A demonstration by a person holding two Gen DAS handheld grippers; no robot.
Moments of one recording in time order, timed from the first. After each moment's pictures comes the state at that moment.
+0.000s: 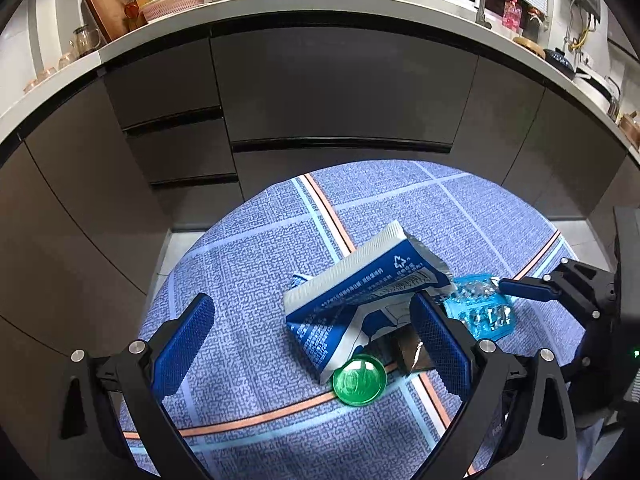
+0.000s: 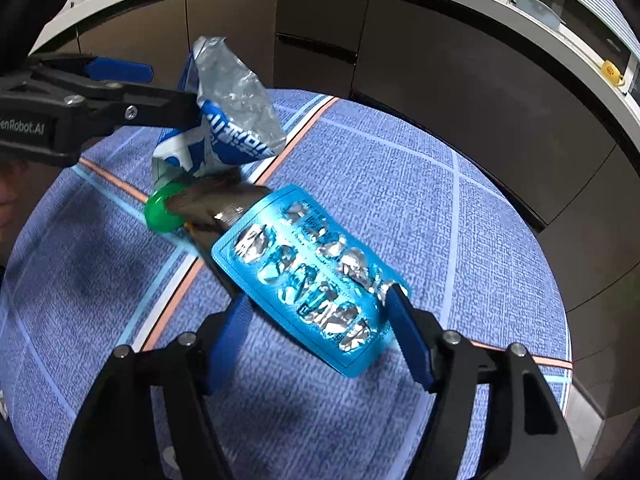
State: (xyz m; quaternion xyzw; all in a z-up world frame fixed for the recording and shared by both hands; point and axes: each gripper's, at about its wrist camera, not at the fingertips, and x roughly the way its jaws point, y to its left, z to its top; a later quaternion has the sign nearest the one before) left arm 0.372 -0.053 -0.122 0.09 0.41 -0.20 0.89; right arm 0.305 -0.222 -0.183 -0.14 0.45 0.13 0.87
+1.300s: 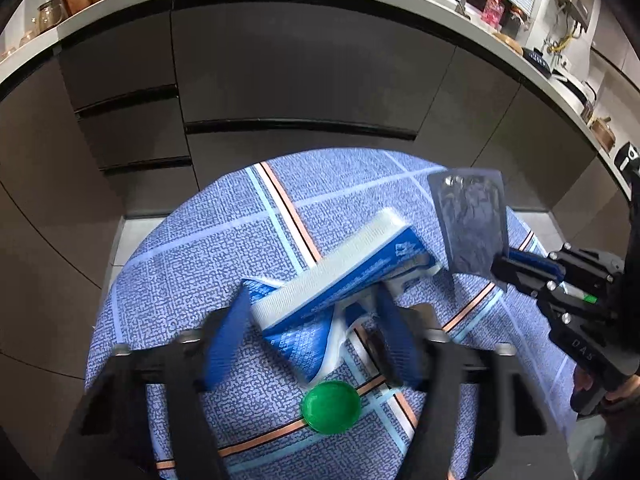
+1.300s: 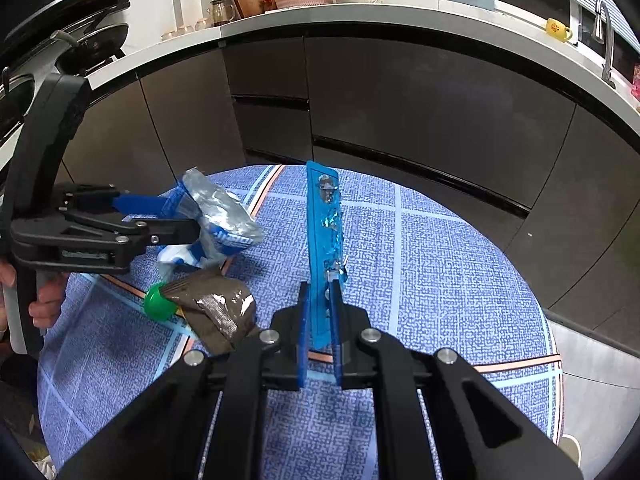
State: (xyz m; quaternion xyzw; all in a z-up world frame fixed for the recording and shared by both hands) left arm 0.404 -0.068 -0.142 0.06 0.45 -0.27 0.85; right arm 0.321 -0.264 -0.136 -0.03 0.40 0.09 0.91
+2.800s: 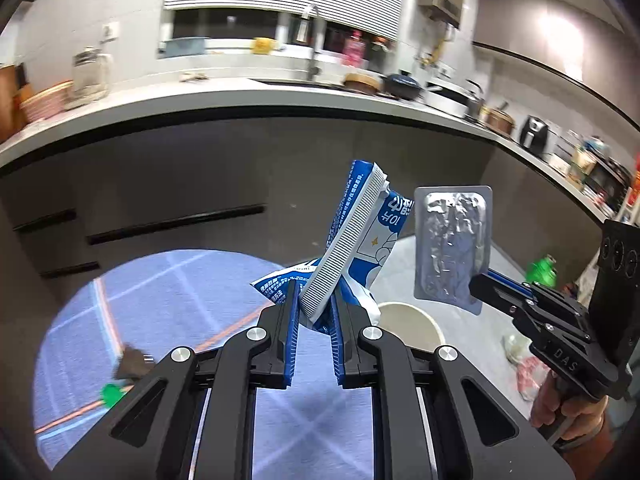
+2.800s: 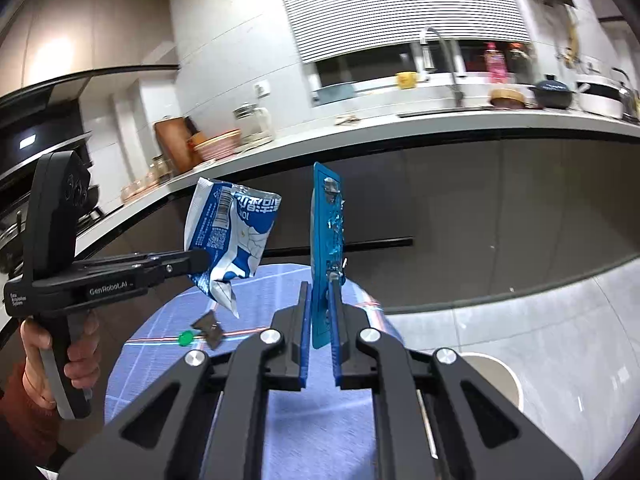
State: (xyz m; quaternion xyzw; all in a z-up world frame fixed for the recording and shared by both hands) left arm 0.192 -0.231 0.000 0.07 0.31 -0.42 0.85; right arm 0.038 -0.420 -0.021 0.13 0.21 -0.04 0.97
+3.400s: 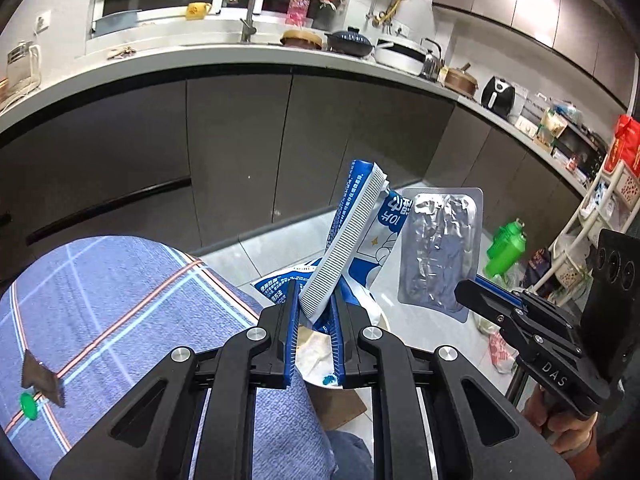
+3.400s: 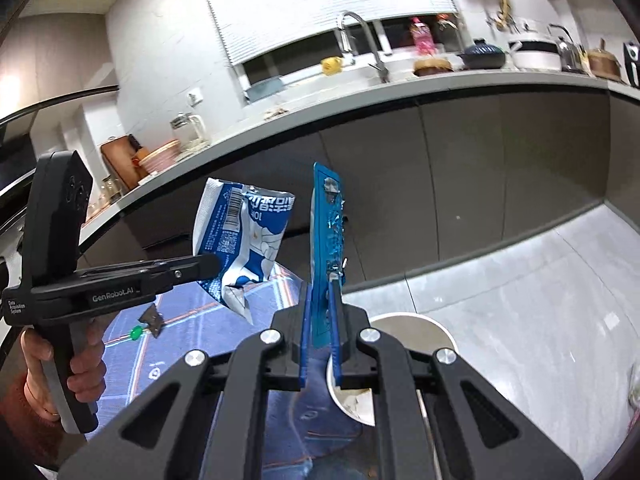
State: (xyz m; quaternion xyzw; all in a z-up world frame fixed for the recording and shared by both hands) left arm 0.166 -0.359 -0.054 0.11 0.36 -0.48 0.79; right arm -0.022 -0.502 -0.077 0.19 0.22 -0.12 0.95
